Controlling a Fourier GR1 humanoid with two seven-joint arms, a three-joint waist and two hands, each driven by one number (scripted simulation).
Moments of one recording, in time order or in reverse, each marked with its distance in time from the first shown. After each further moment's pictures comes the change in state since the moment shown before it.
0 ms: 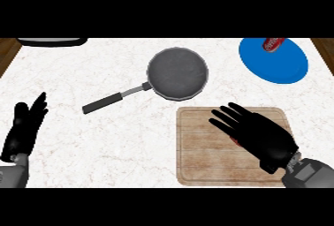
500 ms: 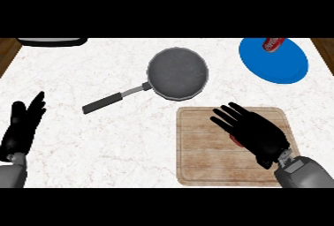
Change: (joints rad) left arm -0.005 -0.014 0.042 -0.006 -0.028 -0.040 0.007; right arm 0.013 0.067 -0.029 0.115 0.128 -0.046 -0.045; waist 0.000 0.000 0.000
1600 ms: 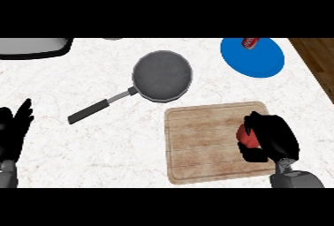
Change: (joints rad) left arm 0.041 -0.011 0.086 0.006 -0.019 -0.005 -0.004; right arm 0.154 0.294 -0.313 0.024 0.073 -0.114 0.362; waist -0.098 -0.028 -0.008
